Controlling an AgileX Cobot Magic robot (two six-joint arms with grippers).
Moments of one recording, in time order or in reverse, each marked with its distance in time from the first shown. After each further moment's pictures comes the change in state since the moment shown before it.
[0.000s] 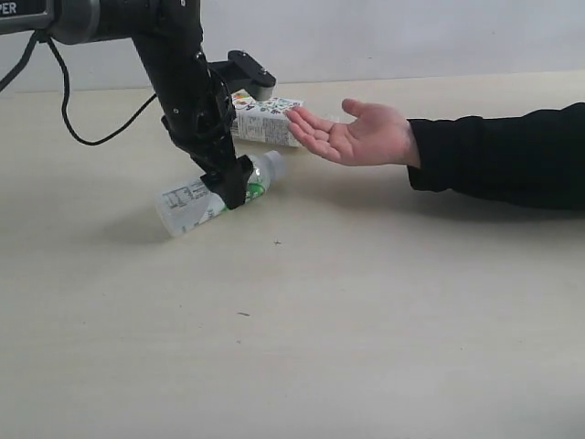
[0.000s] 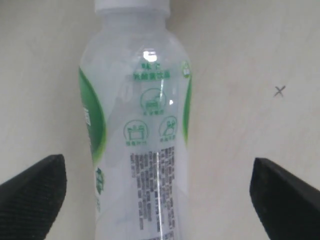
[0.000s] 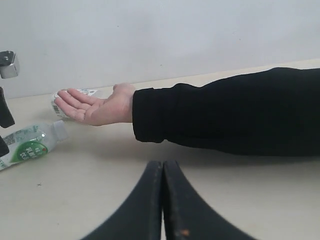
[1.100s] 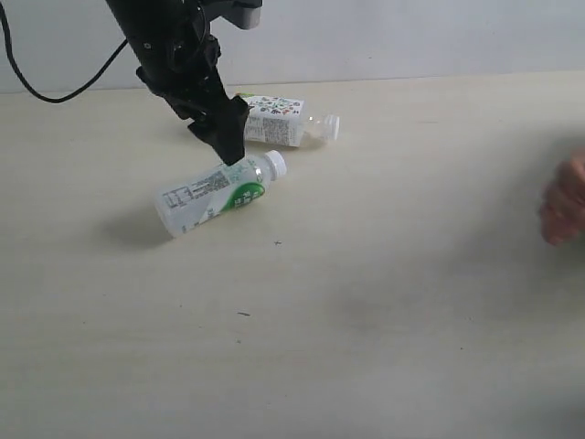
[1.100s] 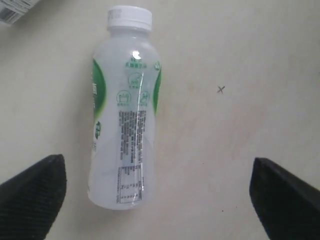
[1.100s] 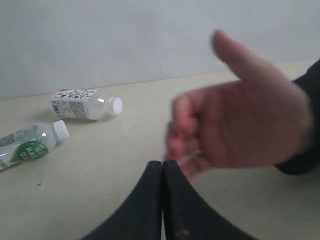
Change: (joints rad) left arm 0.000 -0.175 -0.018 -0.056 0.127 -0.082; right arm 0.000 0.000 0.000 0.000 0.000 0.000
